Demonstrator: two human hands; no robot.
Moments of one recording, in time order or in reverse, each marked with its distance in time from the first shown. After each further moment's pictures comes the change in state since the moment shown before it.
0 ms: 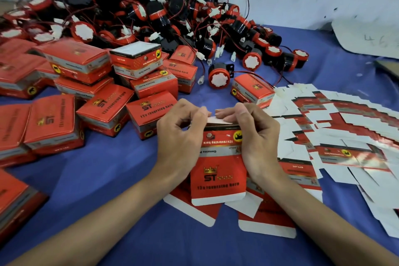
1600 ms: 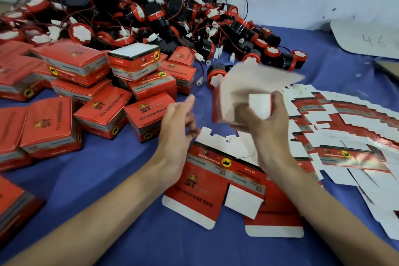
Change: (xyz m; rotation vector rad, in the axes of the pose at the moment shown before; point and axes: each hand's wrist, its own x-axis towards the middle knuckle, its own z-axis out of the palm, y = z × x) left_hand 0.016 -0.009 0.005 -0.588 0.015 -0.575; right_hand 0.021 0.003 -0.019 -0.080 0.126 0.211
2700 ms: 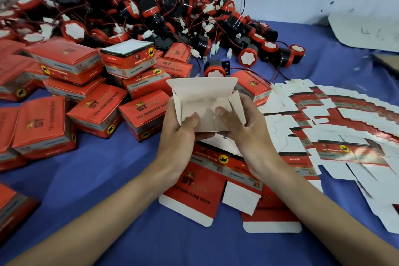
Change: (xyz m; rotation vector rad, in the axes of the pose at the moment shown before) left_hand -0.007 -0.012 -0.005 0.257 -0.109 0.201; right_hand -0.012 0.006 0.010 0.016 -0.250 0.128
